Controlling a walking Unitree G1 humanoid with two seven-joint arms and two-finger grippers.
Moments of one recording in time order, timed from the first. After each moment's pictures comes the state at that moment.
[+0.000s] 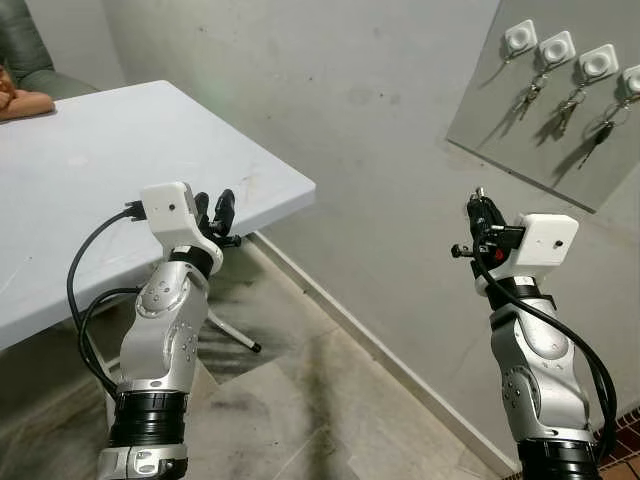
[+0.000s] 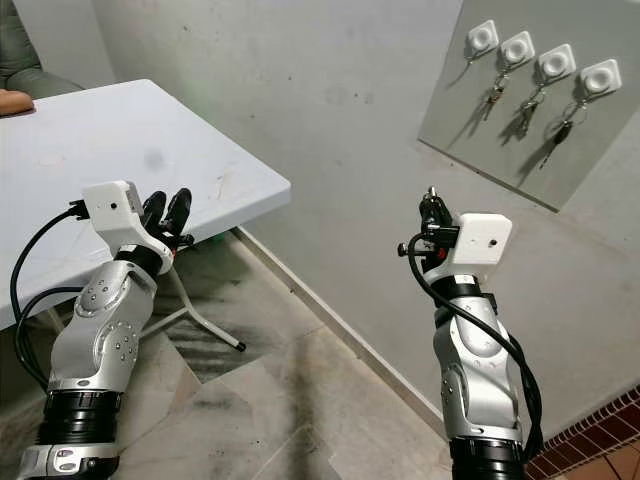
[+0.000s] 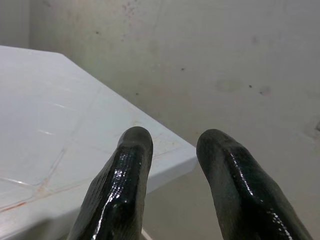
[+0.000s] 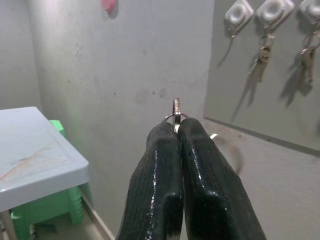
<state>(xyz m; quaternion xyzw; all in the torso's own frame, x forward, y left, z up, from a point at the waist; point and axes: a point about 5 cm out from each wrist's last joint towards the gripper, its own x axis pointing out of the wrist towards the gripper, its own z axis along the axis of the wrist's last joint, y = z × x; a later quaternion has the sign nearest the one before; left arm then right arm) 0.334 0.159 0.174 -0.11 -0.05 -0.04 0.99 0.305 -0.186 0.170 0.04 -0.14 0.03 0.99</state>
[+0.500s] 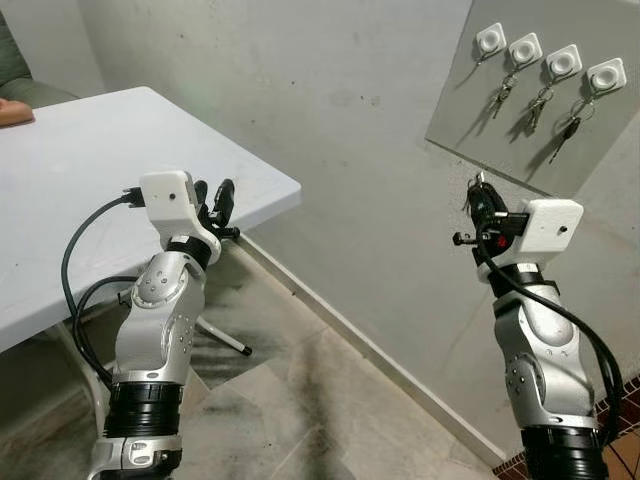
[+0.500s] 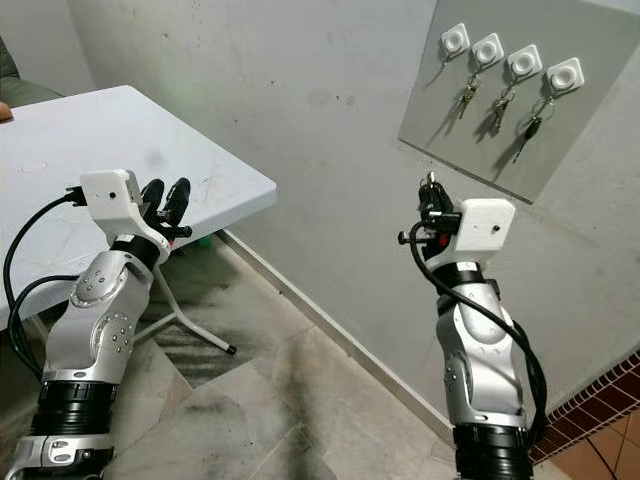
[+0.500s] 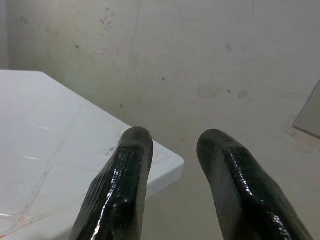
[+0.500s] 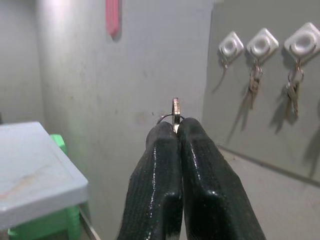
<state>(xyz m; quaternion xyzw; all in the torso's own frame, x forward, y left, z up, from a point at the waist) 0.338 0.161 0.189 -0.08 -0.07 -0.06 0.99 0.314 -0.186 0.194 0.04 -0.17 0.06 0.98</state>
